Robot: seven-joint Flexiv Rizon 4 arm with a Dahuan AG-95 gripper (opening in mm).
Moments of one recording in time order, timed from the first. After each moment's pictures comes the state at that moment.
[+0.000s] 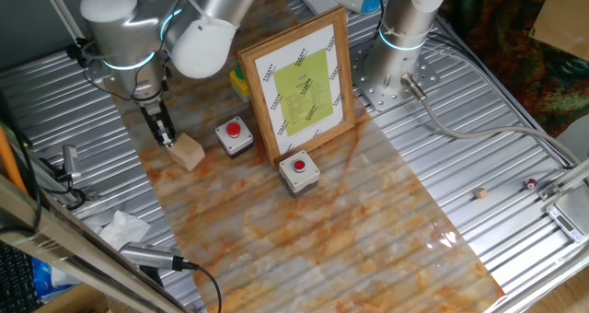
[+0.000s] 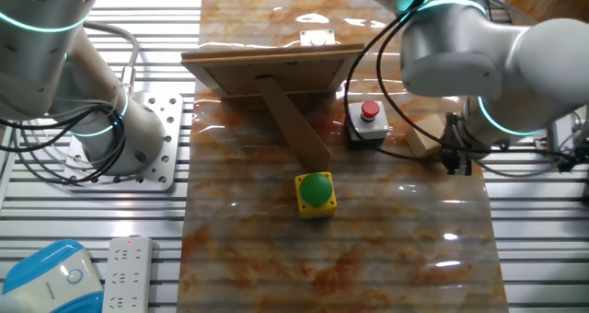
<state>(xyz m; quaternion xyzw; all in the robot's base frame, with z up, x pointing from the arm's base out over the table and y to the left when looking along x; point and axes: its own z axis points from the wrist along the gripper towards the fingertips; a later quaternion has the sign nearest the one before) 0.656 -0.038 0.026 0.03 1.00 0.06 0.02</state>
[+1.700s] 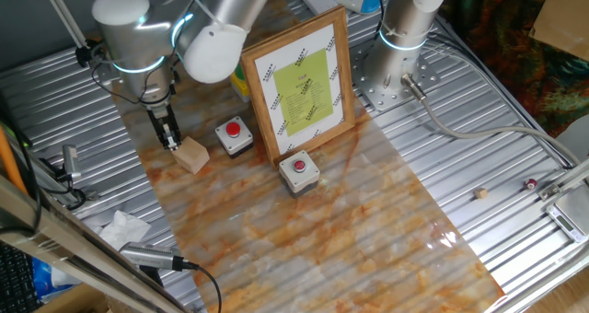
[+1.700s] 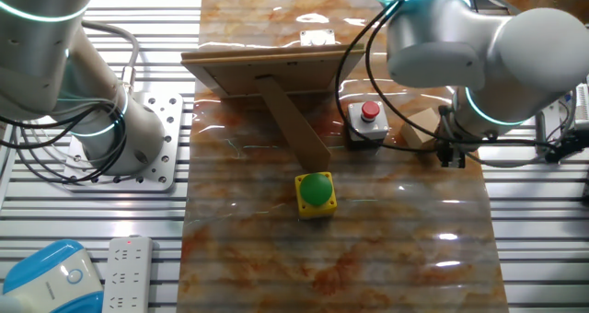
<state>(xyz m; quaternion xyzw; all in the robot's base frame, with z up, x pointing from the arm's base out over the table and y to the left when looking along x) 0.651 -0.026 0.025 0.04 1.00 0.07 0.03</state>
